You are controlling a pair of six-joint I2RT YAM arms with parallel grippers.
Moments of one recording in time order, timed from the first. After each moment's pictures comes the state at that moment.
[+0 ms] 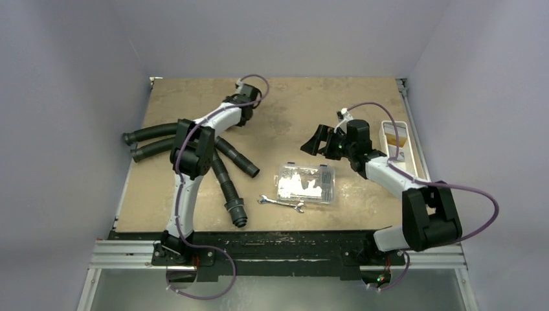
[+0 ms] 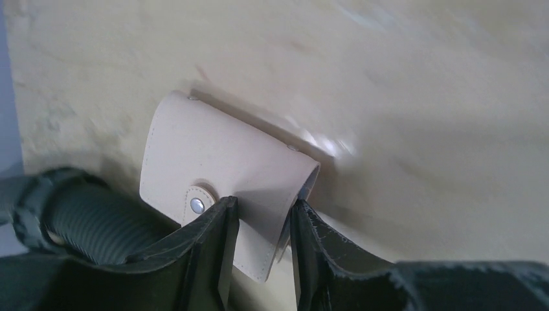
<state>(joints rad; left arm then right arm) -0.42 2.29 1.78 -0.54 -0.68 -0.12 0.26 1.43 0.75 0.12 -0.42 0.56</state>
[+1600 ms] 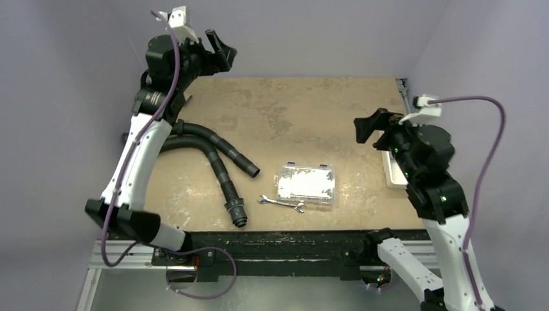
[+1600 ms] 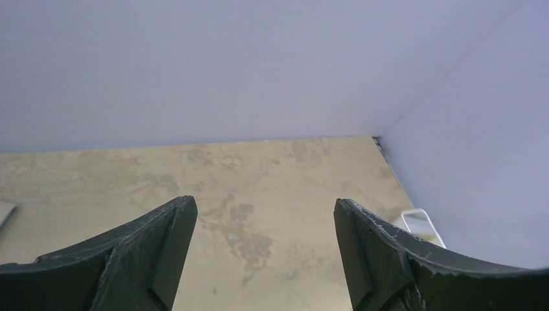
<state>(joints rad) -0.25 1.53 1.82 -0.37 0.07 -0.38 0.26 0.78 1.18 -0.59 0.11 0.35</state>
